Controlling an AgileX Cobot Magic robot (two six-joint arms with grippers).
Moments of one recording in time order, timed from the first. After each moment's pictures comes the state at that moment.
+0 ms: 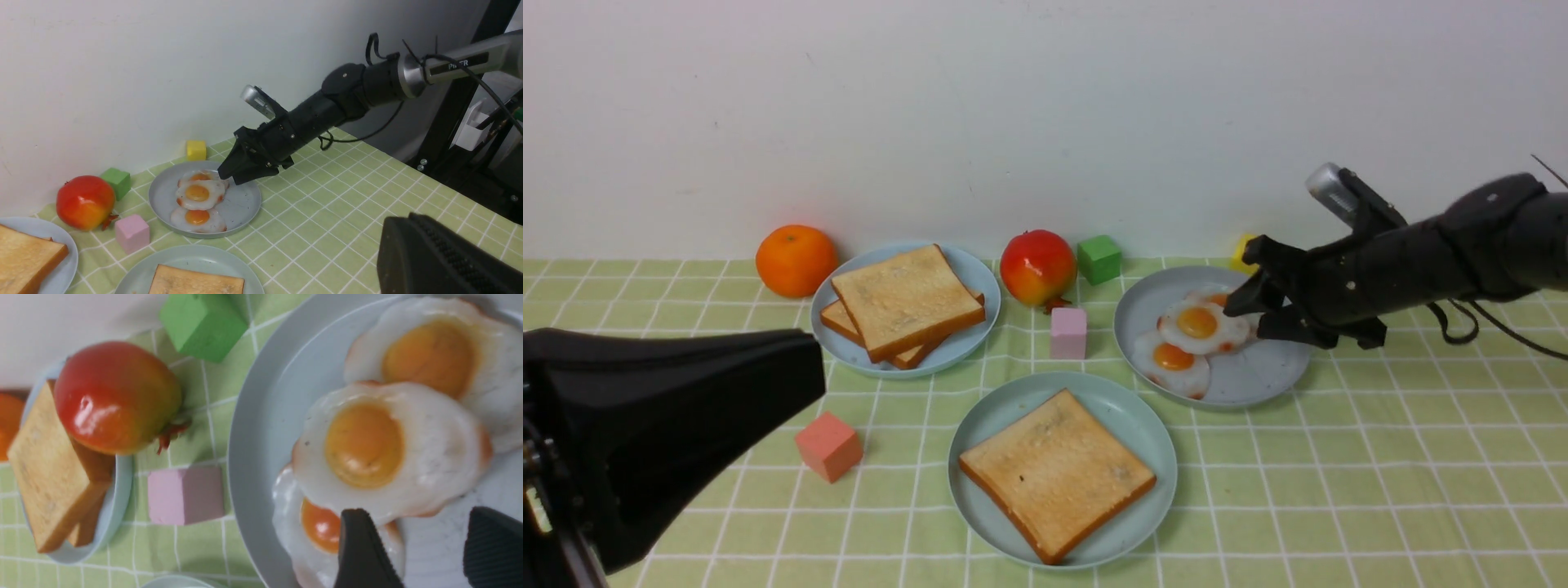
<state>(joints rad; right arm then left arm) 0.09 2.03 -1.41 0.91 0.56 -0.33 -0.82 0.59 -0.68 -0.07 0.26 -0.09</state>
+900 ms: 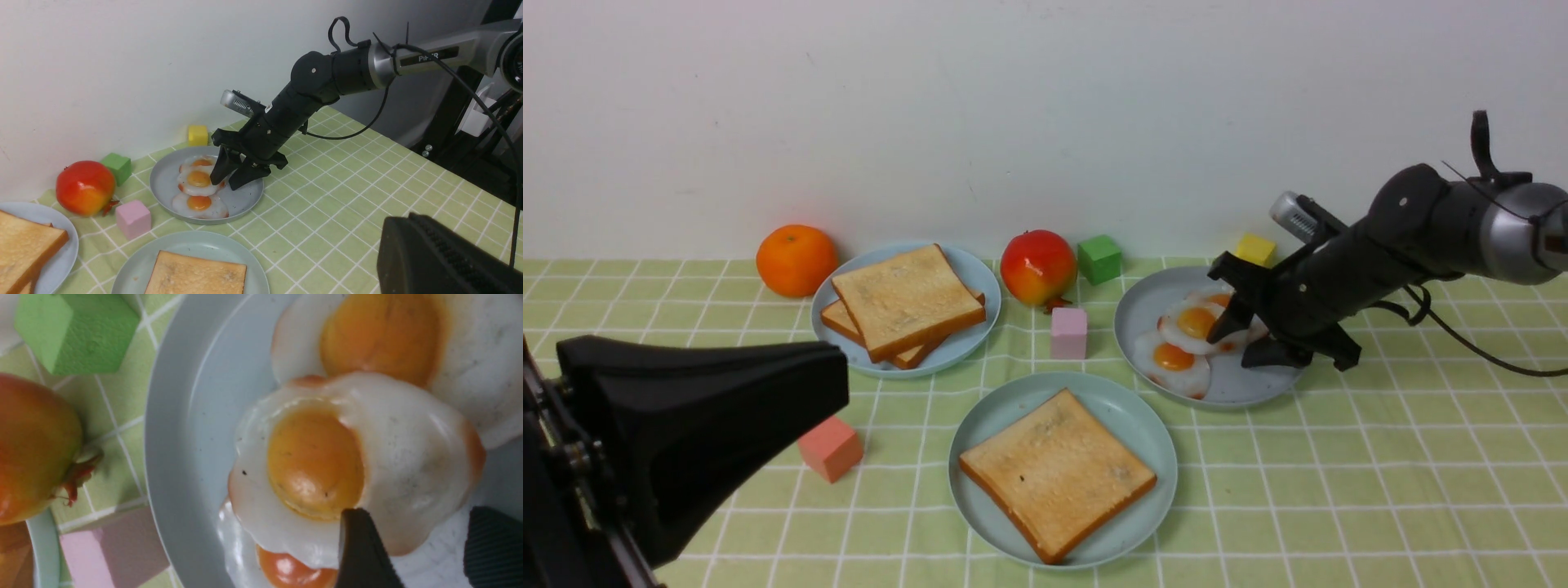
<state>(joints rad) 0.13 2.17 -1.57 0.61 0.61 0.14 -0.82 0.62 -0.68 -0.07 0.26 -0.09</state>
